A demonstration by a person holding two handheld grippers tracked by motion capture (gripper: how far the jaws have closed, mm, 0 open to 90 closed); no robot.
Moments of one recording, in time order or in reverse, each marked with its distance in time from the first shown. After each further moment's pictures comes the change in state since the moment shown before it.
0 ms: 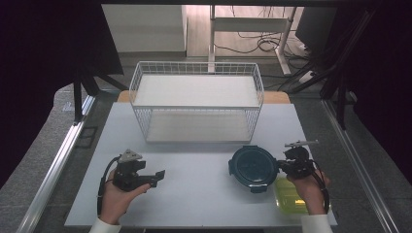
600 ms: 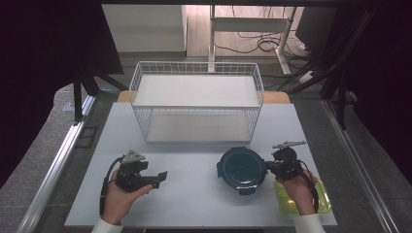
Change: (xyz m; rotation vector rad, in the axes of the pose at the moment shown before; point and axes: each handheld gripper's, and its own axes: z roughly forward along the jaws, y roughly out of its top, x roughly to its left) left arm -0.005 0.000 0.004 0.009 -0.004 0.012; right arm 0.030 0.005 0.010 0.000 0.068 -0.044
